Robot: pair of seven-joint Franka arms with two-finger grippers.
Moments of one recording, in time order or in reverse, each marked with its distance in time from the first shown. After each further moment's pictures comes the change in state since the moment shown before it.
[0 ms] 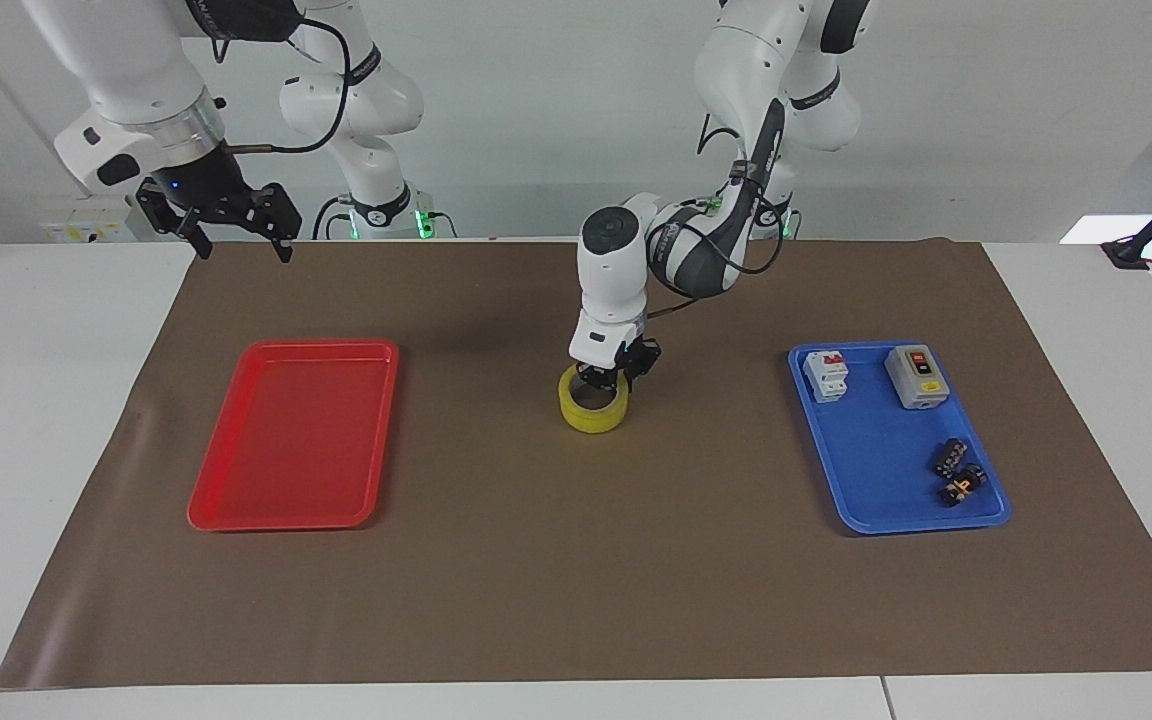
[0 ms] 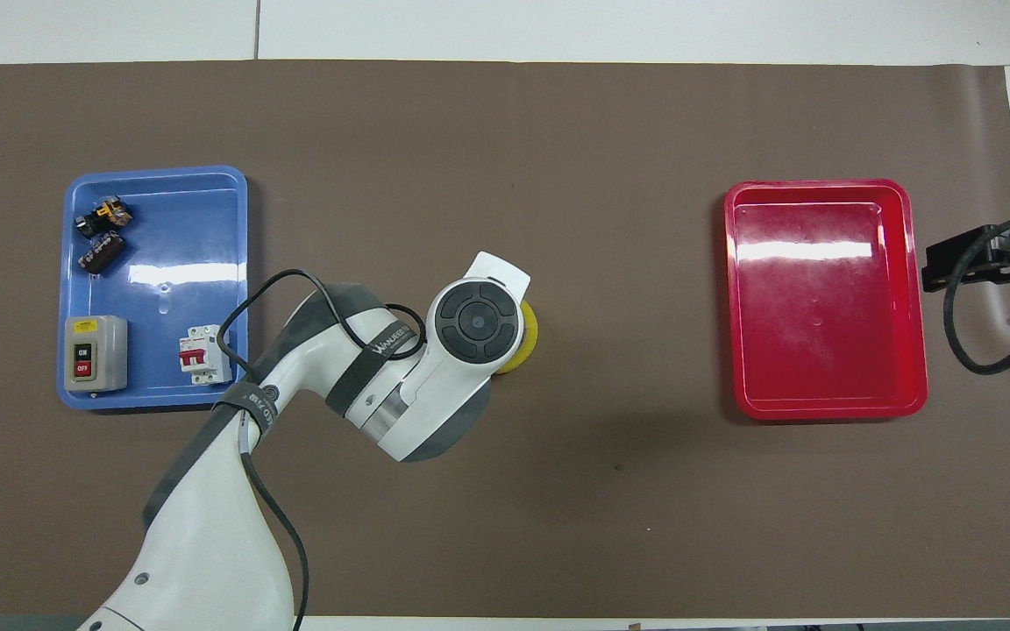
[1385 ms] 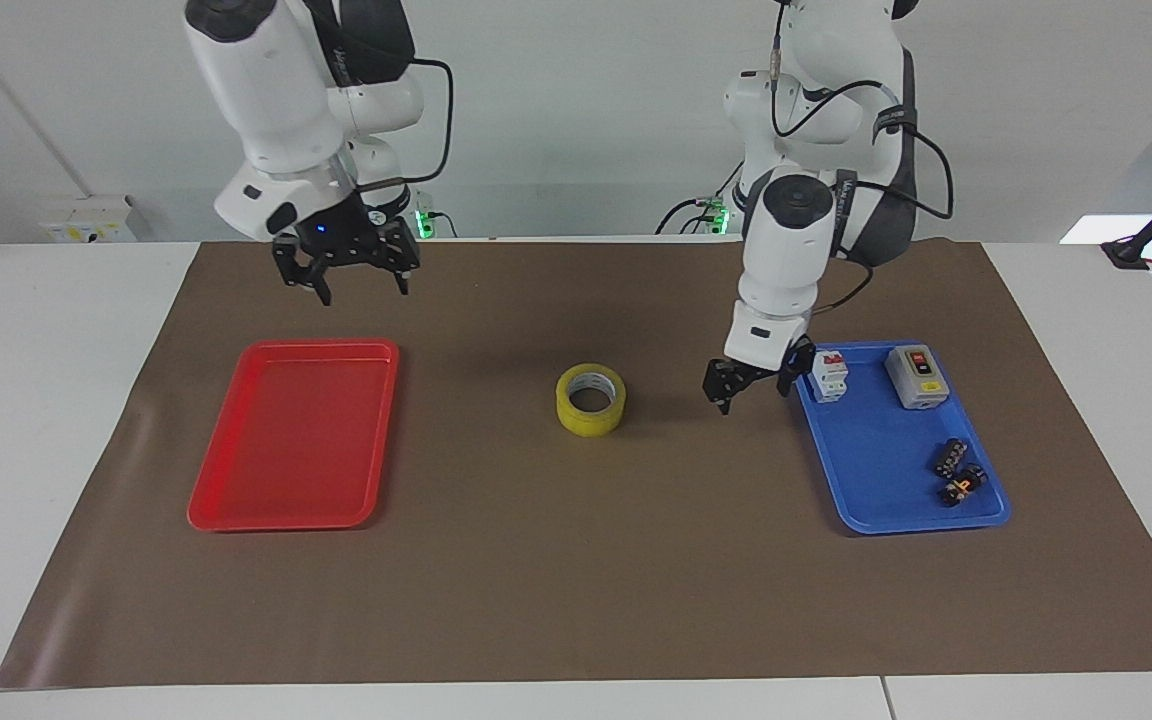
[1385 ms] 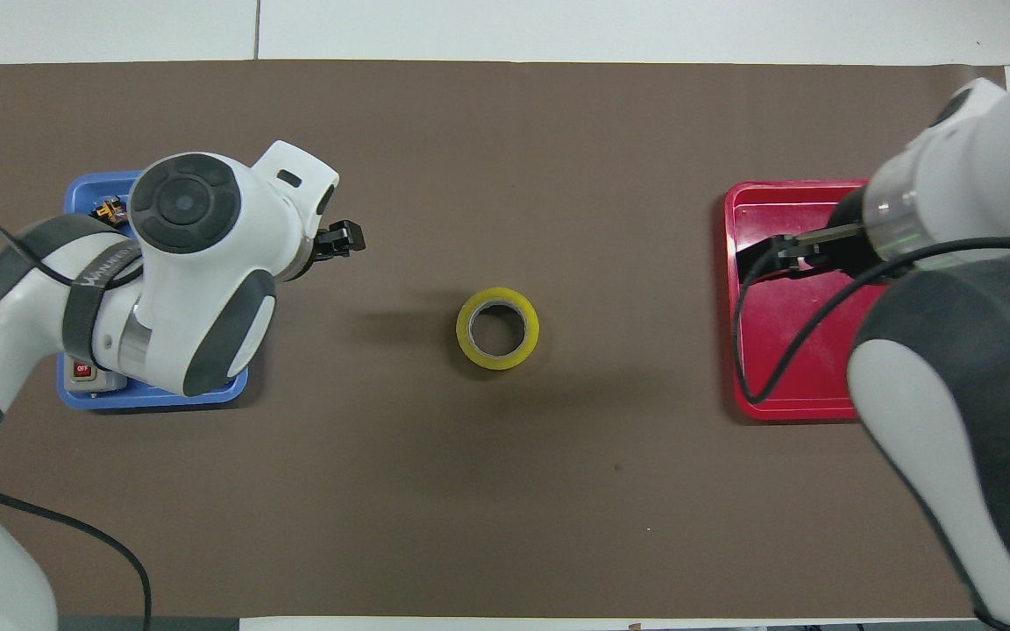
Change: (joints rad) left arm 0.344 -0.195 0.025 0.006 0.004 -0.084 0.432; right arm 0.248 0.079 0.007 -0.110 0.080 0.270 0.059
